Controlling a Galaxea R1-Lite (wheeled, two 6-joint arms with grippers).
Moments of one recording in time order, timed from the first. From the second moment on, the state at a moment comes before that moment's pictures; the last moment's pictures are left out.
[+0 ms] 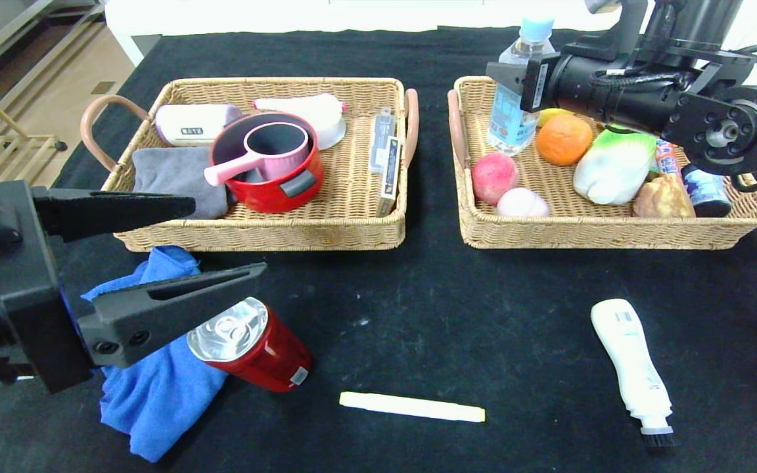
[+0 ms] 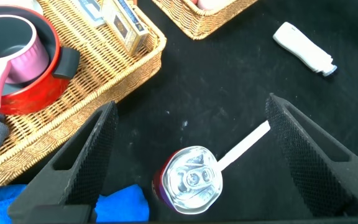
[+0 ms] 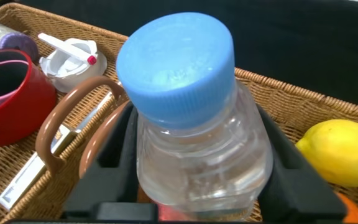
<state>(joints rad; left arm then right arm) -0.55 1.11 -0.95 -0.03 -0.16 0.18 0.35 2.04 -1.99 -0.23 0.21 -0.07</state>
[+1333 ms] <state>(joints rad) -0.55 1.10 -0.94 -0.03 -0.16 0.18 0.36 1.93 -1.89 -0.15 0.18 -0.07</state>
